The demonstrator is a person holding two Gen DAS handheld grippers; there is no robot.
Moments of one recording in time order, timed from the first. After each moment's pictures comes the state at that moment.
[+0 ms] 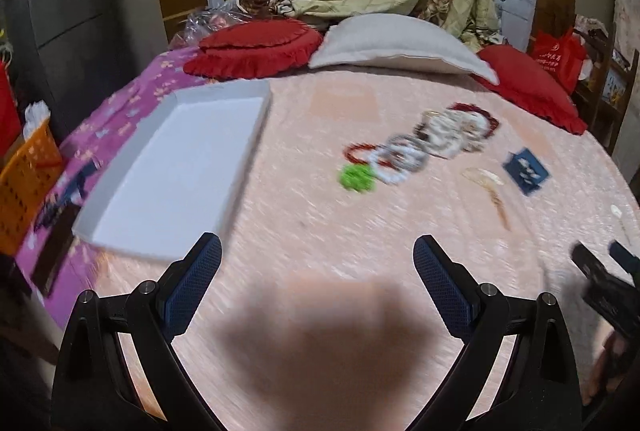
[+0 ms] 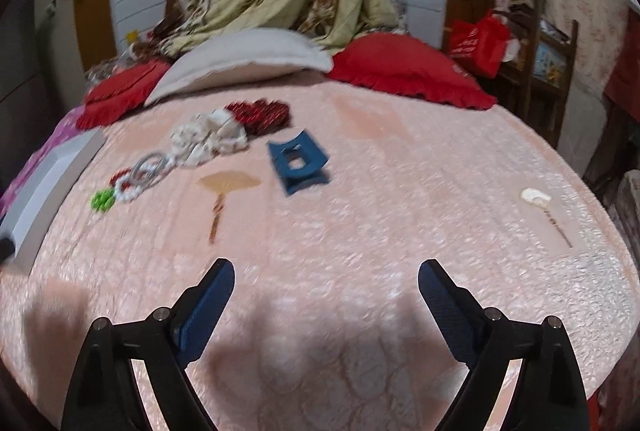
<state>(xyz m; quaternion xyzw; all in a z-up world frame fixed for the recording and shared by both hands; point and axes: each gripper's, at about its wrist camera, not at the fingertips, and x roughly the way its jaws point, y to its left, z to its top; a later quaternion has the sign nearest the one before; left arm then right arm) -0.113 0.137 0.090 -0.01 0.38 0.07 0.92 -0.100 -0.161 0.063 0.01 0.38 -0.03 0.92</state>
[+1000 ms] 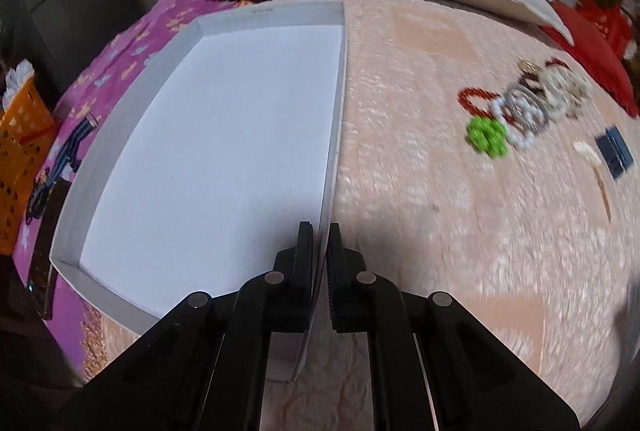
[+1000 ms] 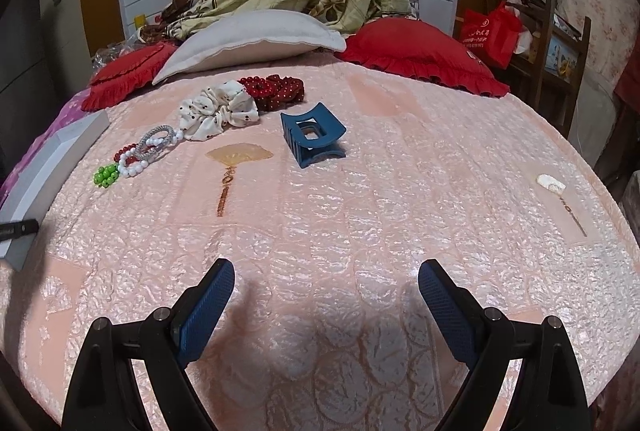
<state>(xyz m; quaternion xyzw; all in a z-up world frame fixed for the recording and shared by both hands) -0.063 0.207 0.024 -0.01 0.49 0.10 0.87 -0.101 -0.153 0.046 0.01 0.40 -0.02 0.92</state>
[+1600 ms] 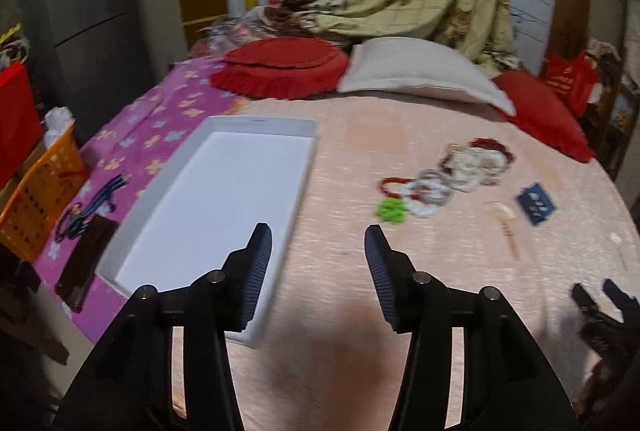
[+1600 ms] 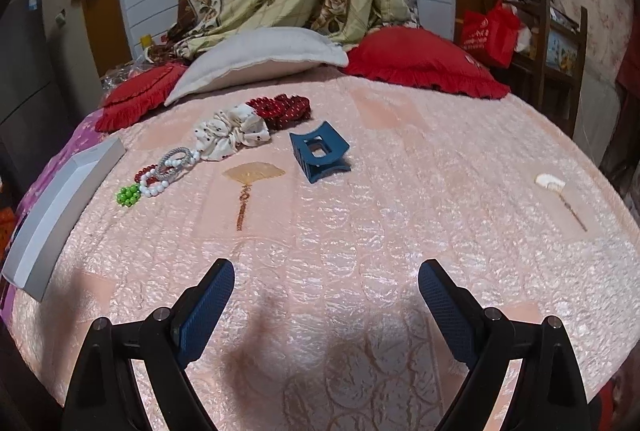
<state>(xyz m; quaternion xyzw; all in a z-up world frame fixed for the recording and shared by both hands) -0.126 0.157 0.131 -0.03 0.37 0.07 0.93 -0.116 -0.156 0.066 0.03 0.38 -0.01 0.92</state>
